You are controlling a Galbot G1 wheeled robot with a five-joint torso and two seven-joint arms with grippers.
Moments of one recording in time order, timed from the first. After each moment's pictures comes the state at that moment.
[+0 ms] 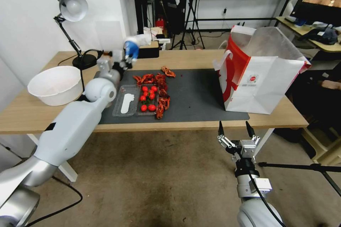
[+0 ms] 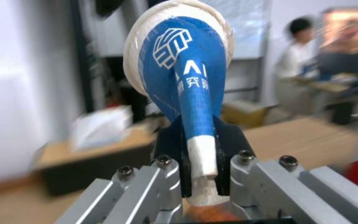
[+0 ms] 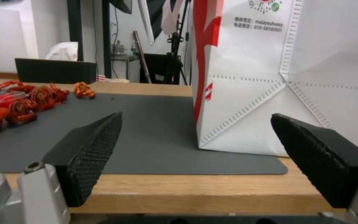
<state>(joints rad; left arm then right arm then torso) 0.45 -1.00 0.00 -1.42 -0.81 0.25 -0.23 -1.61 1.24 0.34 2.06 0.07 0.24 0.35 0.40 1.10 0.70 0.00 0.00</state>
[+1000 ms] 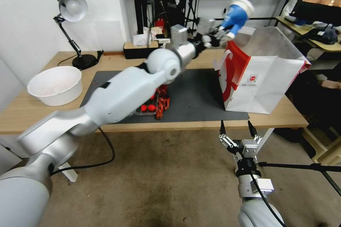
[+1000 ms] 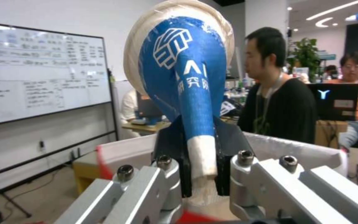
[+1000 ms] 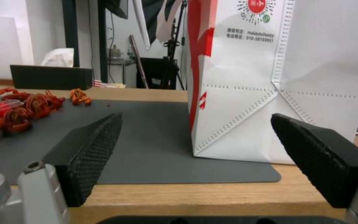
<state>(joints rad) -0.04 -1.33 0.54 -1.39 -1.05 0.08 0.04 -1.61 1.26 0.36 2.07 0.06 0.23 0.35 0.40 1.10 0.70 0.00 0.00</state>
